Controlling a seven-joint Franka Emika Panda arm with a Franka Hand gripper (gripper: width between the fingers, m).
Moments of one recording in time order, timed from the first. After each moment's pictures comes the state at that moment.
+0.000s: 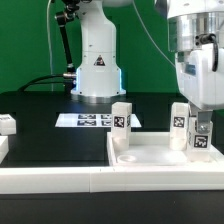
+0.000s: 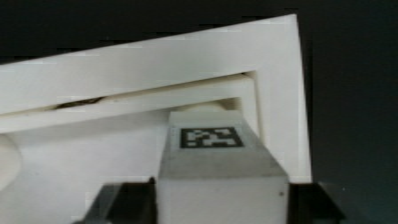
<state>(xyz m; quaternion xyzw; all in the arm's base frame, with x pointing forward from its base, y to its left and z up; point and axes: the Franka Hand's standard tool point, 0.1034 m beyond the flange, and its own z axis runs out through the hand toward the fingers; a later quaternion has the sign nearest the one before) 0.625 0.116 0.077 -0.66 0.75 -0.01 0.07</state>
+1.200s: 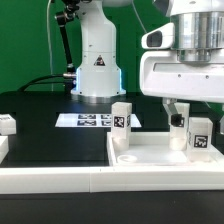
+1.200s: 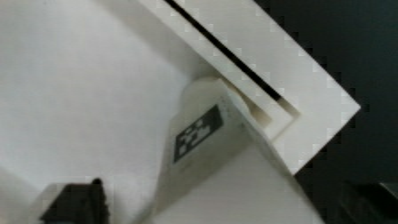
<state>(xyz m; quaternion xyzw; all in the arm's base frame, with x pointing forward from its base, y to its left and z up) 0.625 0.111 0.079 -0.93 0.37 -0.03 0.03</state>
